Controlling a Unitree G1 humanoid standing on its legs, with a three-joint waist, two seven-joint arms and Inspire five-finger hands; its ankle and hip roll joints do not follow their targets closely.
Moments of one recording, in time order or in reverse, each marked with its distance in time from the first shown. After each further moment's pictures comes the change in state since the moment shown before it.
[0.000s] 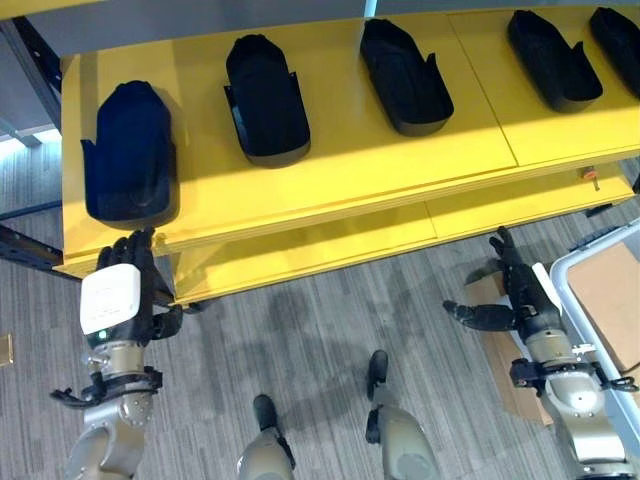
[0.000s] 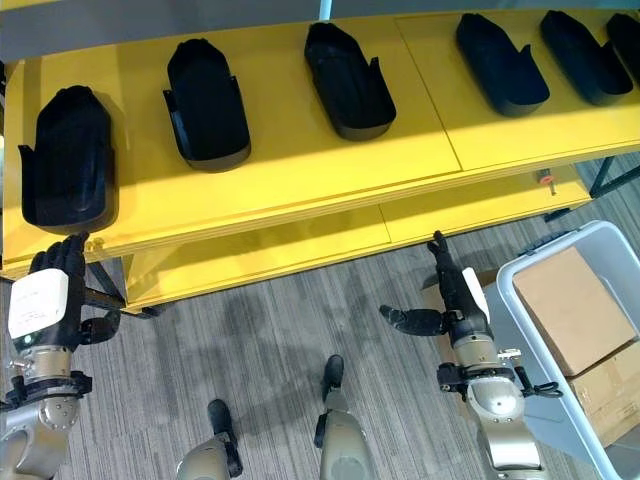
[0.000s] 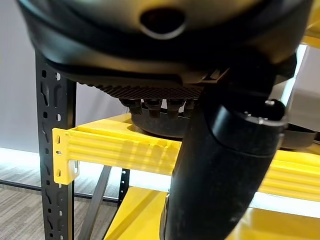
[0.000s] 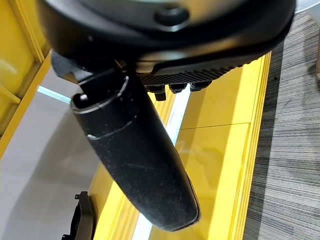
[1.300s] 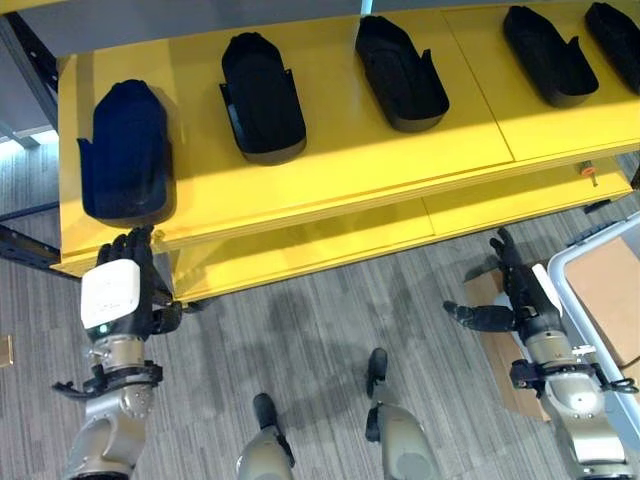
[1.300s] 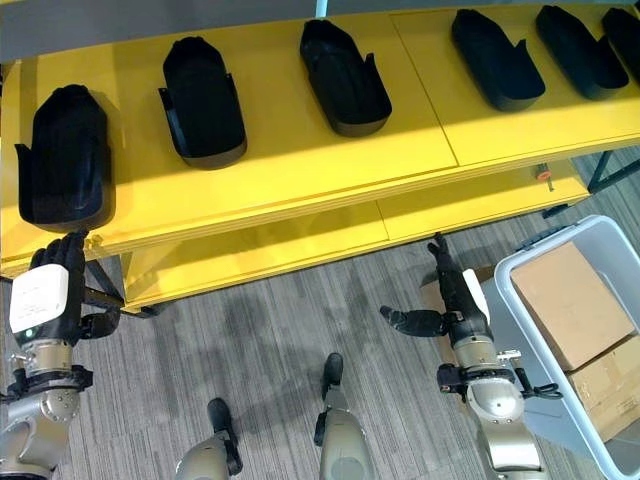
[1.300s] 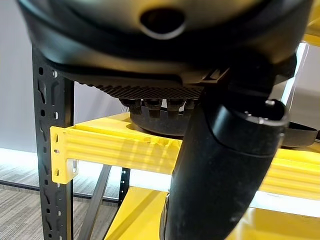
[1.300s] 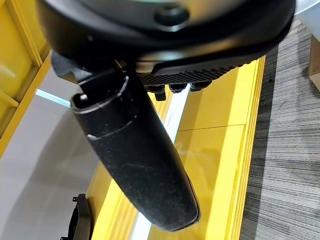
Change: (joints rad) left arm -0.054 0.006 -0.002 0.054 0.000 0.007 -0.003; right arm 0.004 0.002 -0.001 0.000 -0.001 0.000 -0.005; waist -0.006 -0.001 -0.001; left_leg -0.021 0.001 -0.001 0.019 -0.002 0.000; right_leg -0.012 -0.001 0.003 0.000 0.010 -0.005
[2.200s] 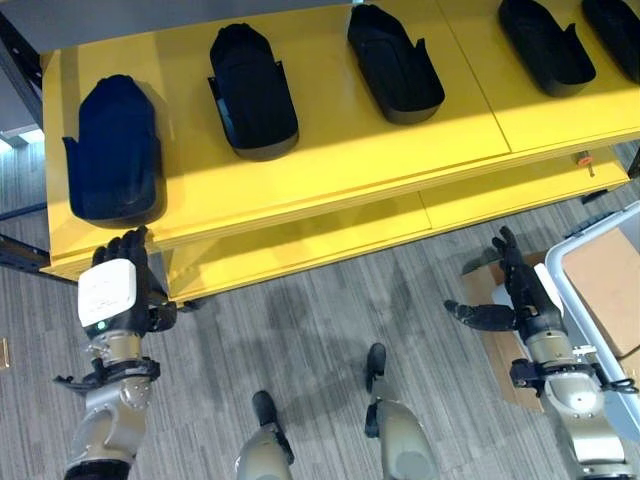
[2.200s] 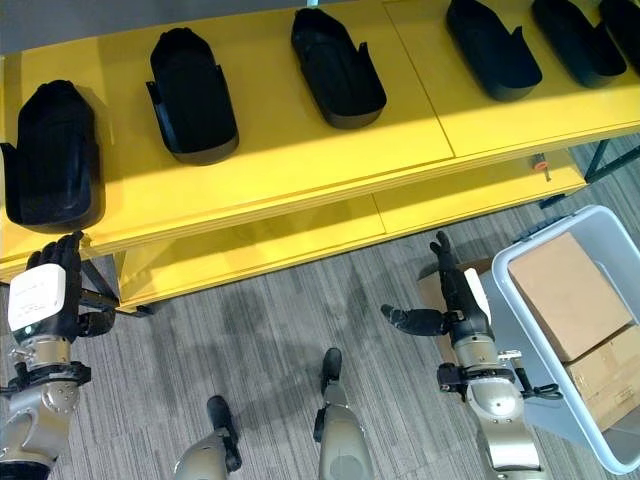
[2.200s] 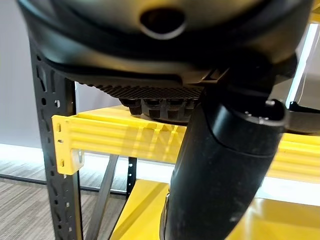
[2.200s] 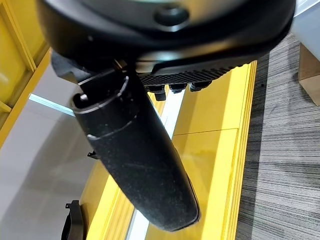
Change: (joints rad) left arm -0.063 0.013 -0.009 0.105 -0.002 0.024 0.001; right arm -0.001 0.000 0.001 0.000 0.000 0.000 -0.015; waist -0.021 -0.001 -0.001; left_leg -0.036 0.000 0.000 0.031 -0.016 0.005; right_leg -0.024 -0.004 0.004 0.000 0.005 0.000
